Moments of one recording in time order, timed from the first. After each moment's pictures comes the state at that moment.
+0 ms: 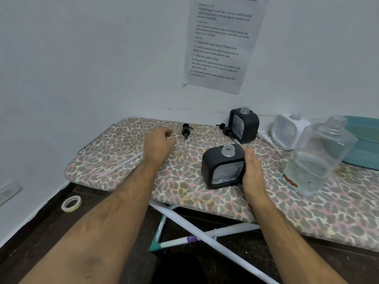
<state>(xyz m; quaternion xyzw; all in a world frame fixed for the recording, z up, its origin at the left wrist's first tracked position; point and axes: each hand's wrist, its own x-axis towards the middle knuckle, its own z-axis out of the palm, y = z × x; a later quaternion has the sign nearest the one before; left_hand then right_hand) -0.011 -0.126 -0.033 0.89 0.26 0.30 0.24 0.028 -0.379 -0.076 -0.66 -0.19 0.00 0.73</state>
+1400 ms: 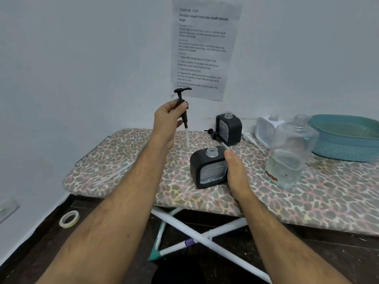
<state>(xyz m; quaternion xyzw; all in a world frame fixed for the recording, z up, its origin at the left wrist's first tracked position) -0.004 -0.202 0.059 0.63 0.10 0.30 0.71 0.031 -0.382 -0.081 -0.67 -0.20 0.03 0.72</state>
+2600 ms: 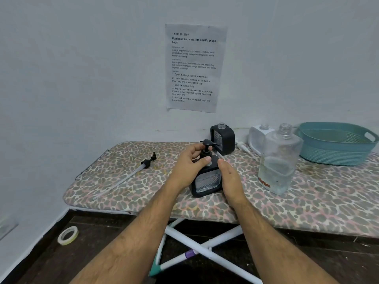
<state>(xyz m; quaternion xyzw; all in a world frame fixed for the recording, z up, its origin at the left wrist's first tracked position) -0.037 -0.264 0.000 0.77 0.02 0.19 0.61 0.031 -0.385 -0.079 -0.64 -0.20 0.04 0.74</state>
